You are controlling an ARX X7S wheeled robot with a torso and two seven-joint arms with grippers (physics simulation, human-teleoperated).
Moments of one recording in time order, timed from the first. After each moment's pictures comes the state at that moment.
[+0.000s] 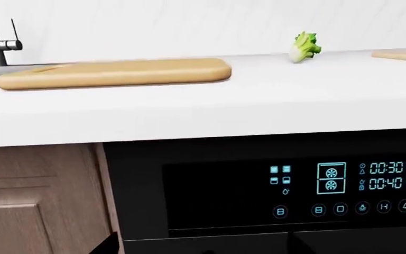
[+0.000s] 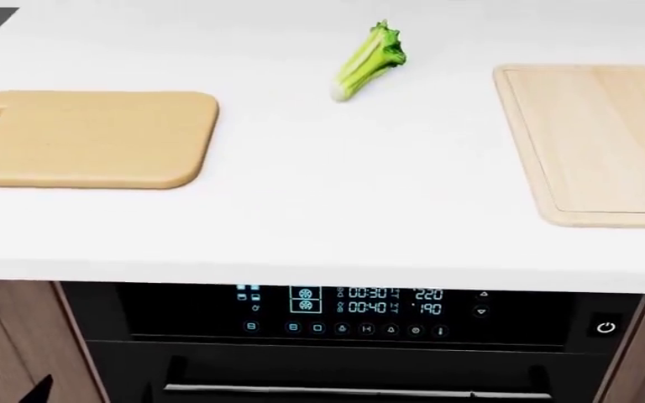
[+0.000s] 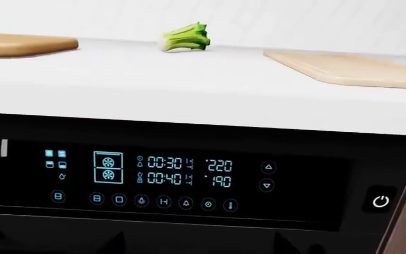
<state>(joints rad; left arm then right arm) -0.03 -0.16 0.20 -0.03 -0.12 0.03 -0.17 0.03 0.15 -0.20 0.02 0.11 0.02 0.18</state>
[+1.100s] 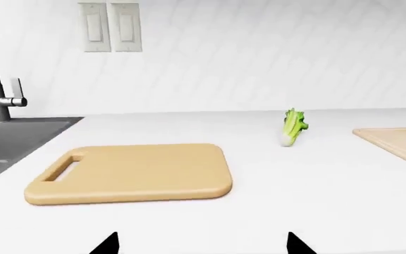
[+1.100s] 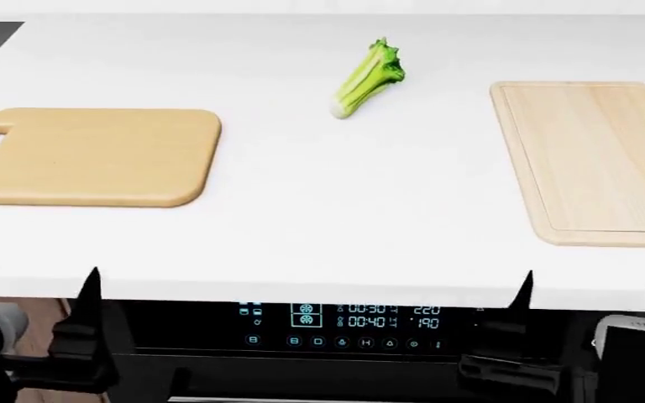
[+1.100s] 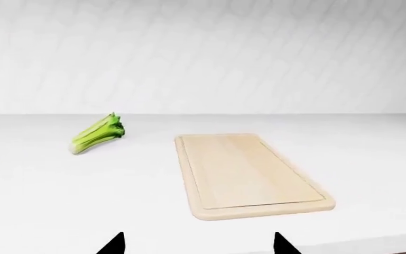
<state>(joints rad) -0.23 -0.34 0.09 0.62 -0.48 -0.74 -0.29 0.19 0.37 0.10 -0.62 0.40 0.76 0.32</state>
